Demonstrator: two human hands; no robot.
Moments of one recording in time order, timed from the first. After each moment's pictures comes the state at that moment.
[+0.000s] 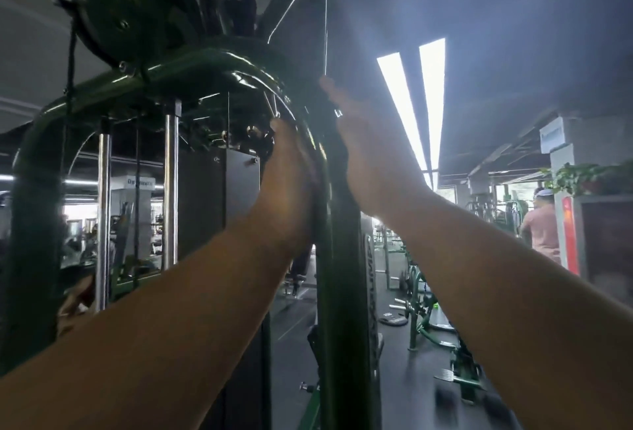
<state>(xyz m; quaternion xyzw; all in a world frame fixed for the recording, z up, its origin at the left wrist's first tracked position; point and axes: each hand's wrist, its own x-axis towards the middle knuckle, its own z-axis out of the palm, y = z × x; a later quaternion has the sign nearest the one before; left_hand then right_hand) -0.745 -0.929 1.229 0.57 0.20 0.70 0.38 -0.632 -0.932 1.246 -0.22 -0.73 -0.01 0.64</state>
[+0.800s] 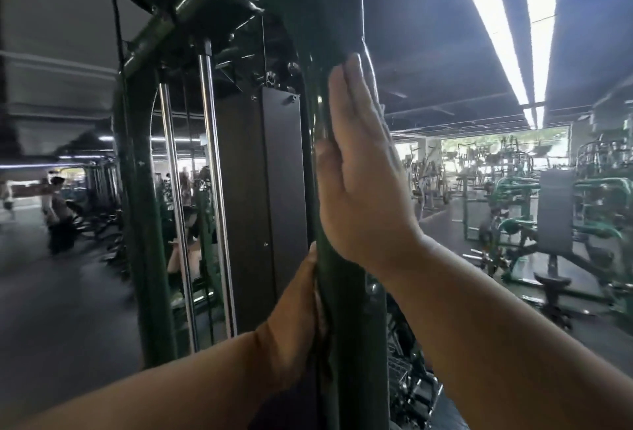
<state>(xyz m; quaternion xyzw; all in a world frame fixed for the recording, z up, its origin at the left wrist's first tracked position) -0.750 -0.949 1.014 0.49 0.38 0.58 0.53 -0.642 -0.935 1.133 -0.15 -0.73 -0.08 0.66</state>
